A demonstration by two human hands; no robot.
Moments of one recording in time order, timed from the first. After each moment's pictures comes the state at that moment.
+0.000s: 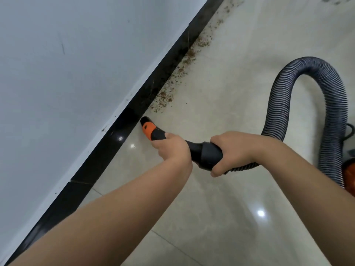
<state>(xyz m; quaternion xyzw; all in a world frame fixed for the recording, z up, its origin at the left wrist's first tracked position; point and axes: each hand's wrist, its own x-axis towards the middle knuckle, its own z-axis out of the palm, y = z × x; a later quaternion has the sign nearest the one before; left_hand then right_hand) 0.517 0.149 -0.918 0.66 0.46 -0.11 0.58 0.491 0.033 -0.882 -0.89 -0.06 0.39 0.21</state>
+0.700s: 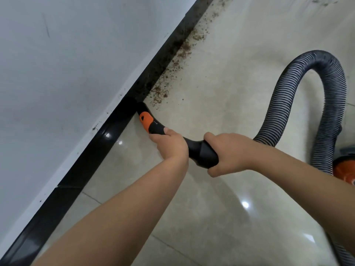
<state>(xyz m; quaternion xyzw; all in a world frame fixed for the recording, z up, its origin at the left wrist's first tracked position) 0.527 0.157 -0.935 0.71 0.39 -0.15 0.57 0.492 0.048 -0.901 -0.94 -0.09 0.32 0.11</state>
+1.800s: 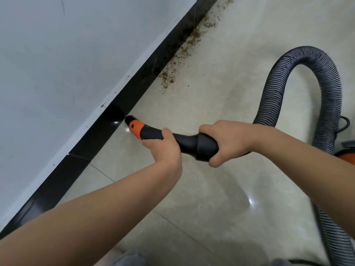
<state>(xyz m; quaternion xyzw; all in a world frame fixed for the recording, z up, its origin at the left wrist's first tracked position) 0.477 0.179 -0.932 0.62 0.44 -0.11 0.64 0.483 0.044 -0.884 -0.89 -0.16 0.38 0.19</state>
